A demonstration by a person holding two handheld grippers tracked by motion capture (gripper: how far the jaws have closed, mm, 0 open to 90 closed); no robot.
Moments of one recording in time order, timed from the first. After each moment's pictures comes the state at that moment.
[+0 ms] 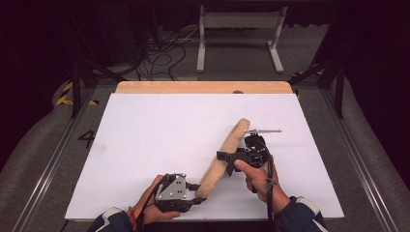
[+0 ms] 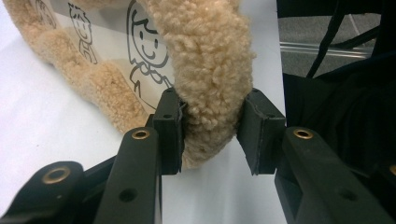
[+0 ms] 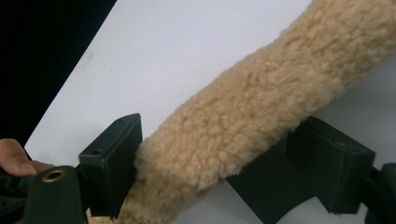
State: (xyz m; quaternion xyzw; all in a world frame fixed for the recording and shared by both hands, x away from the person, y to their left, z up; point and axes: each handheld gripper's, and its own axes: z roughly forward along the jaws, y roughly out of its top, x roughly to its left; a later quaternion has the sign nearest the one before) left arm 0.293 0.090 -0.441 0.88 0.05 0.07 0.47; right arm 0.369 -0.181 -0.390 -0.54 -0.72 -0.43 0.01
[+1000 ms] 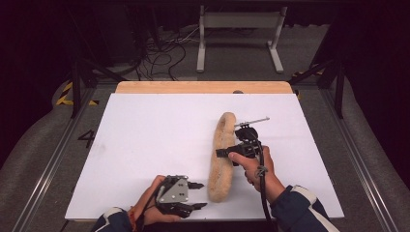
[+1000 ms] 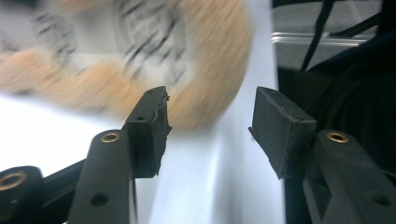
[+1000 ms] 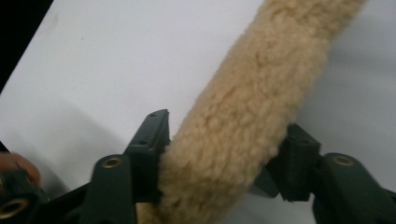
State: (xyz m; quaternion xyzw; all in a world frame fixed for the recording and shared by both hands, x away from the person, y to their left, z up) left arm 0.293 0.106 -0.434 0.88 0.06 0.07 0.46; right arm 0.389 -0.166 -0.372 -0.53 -0.78 -0.34 0.01
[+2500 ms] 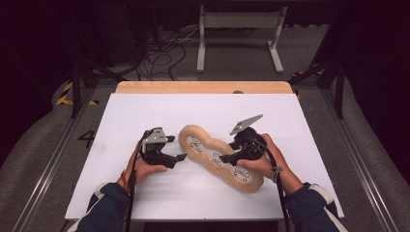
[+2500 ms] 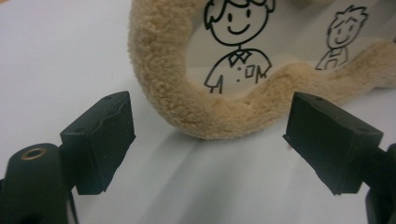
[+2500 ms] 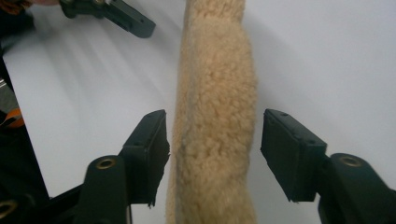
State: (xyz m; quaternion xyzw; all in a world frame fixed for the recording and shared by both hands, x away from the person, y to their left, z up) left arm 0.420 0.139 -0.442 0.85 0.25 0.10 0.46; right arm 0.381 -0.172 -0.355 -0.30 -0.90 -0.32 -0.07
